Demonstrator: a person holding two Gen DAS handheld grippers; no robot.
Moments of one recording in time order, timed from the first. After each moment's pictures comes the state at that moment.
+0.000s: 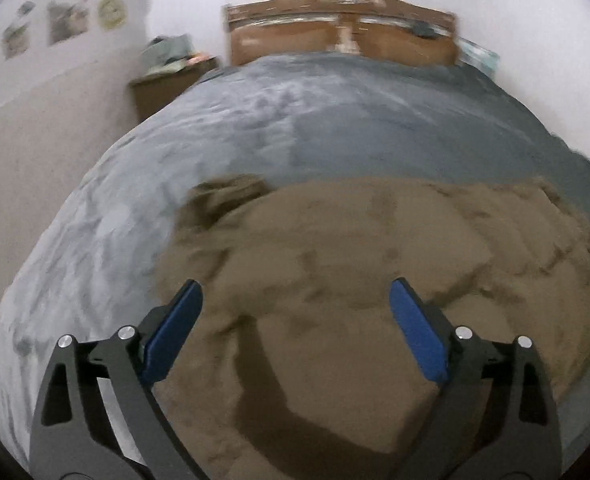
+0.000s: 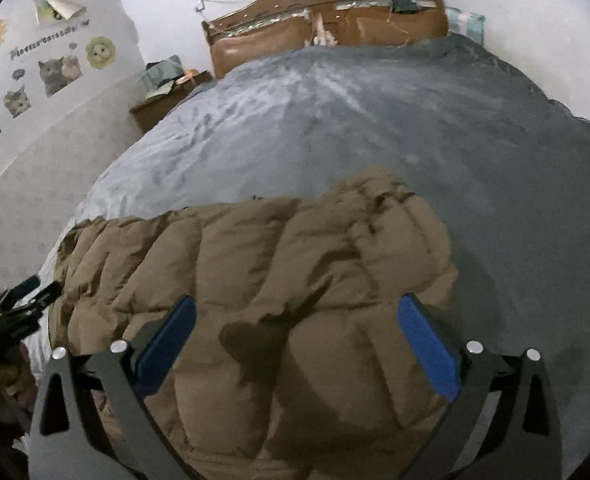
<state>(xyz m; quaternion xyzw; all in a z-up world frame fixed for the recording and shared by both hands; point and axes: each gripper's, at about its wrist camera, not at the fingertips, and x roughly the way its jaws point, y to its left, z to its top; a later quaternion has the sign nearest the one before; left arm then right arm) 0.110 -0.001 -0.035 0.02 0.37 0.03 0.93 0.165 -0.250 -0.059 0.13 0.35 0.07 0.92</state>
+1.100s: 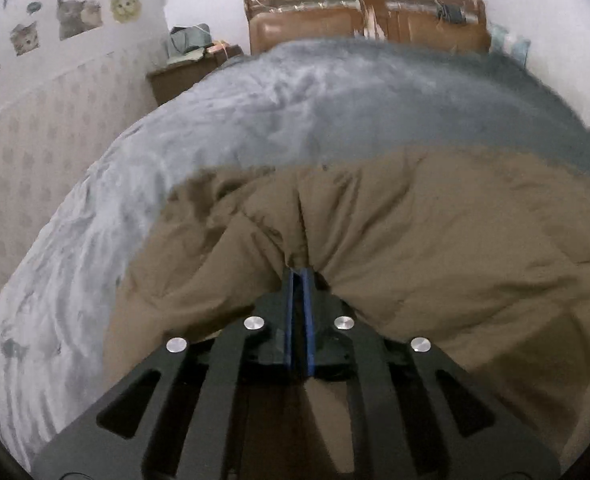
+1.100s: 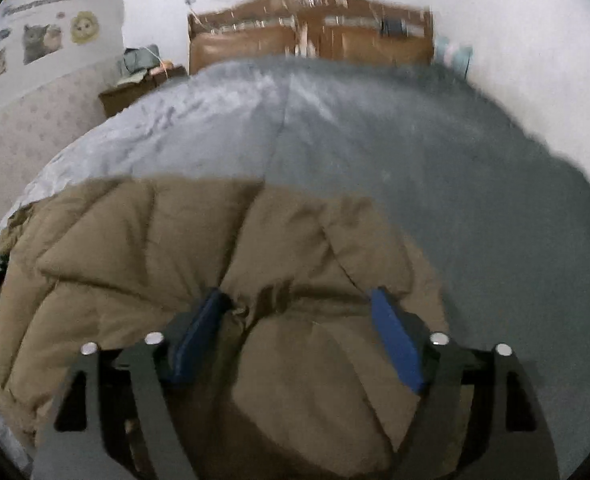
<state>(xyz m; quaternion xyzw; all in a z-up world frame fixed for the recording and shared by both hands) 0.164 -0.010 -0.087 0.03 0.38 0.11 0.92 0.197 -0.245 -0.095 0.07 0.34 0.00 0.94</state>
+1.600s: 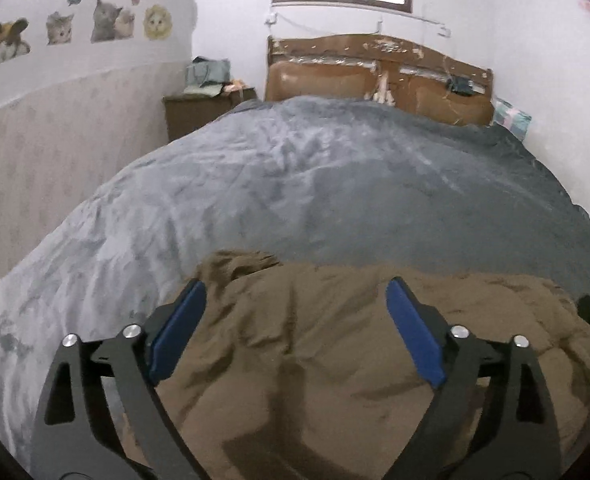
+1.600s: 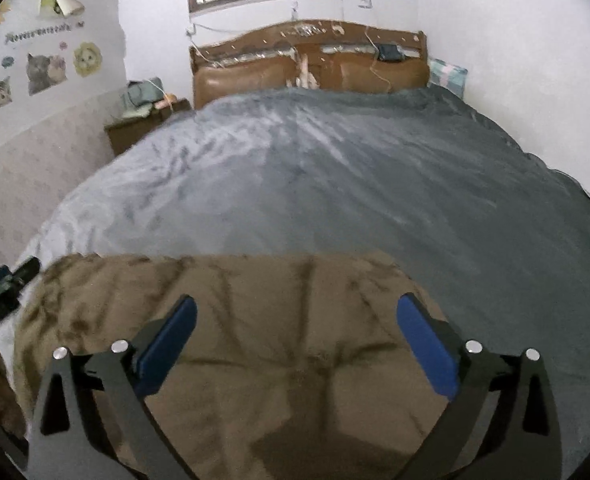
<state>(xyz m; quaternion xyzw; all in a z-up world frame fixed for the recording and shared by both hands) 0.137 -0.013 -0.013 -0.04 0.29 0.10 0.95 0.187 -0.206 -0.031 0.09 0.27 -0.01 0.96</state>
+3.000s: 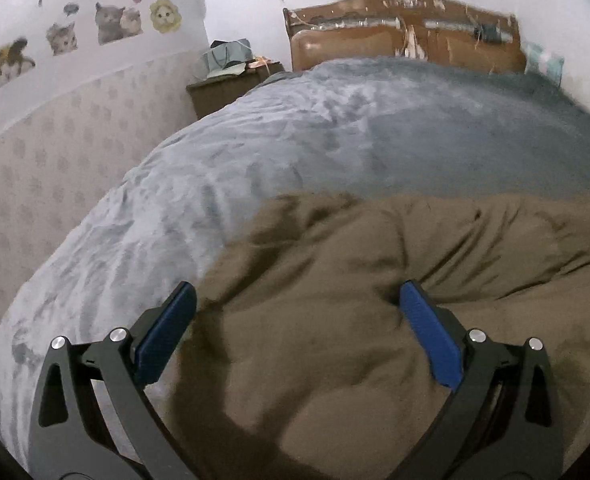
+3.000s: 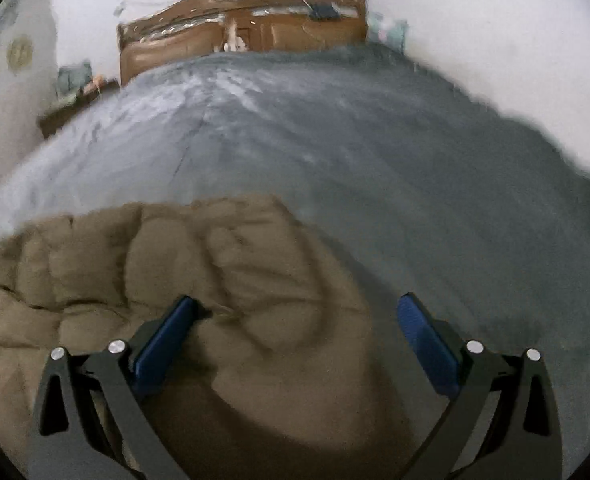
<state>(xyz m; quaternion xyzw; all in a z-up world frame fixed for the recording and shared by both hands) 0.149 0.036 -0.079 0.01 0.34 0.16 0.93 0.216 -0.311 -0.127 0.14 0.34 -0.10 0.92</state>
